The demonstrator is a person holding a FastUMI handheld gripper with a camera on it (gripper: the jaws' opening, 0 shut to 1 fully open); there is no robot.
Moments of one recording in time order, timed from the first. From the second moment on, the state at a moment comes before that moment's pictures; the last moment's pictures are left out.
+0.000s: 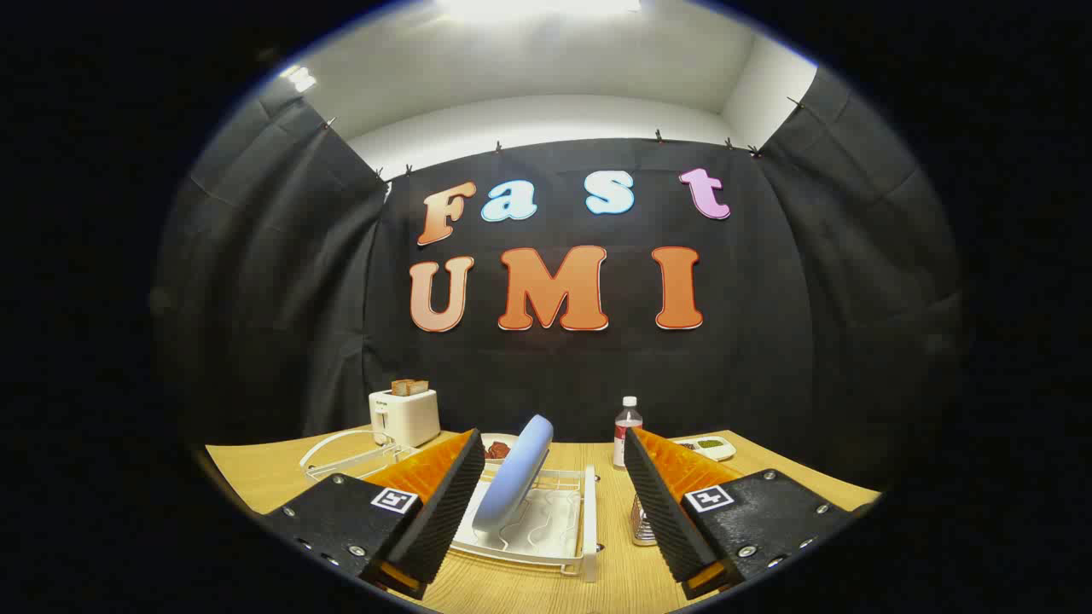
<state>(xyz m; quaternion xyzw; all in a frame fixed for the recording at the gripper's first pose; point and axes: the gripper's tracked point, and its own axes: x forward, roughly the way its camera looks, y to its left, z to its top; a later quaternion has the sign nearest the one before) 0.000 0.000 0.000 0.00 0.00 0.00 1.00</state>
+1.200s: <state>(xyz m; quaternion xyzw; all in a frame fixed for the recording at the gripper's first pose) 0.052 0.043 0.044 -0.02 0.06 0.08 0.99</state>
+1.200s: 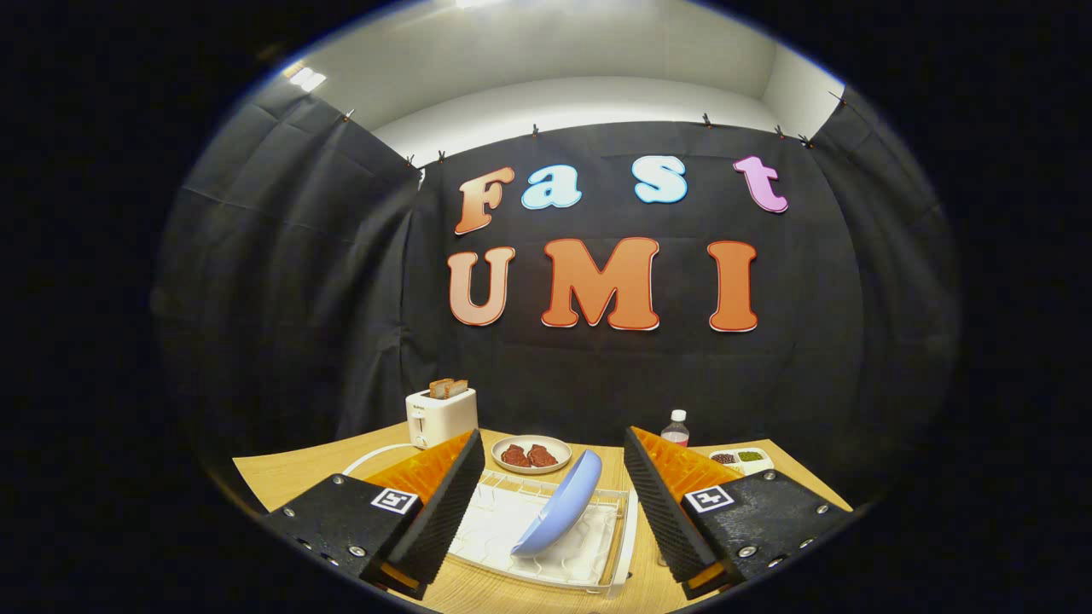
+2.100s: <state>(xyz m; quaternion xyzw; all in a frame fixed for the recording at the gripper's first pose) 0.136 0.038 -0.062 0.06 0.39 0.08 0.92</state>
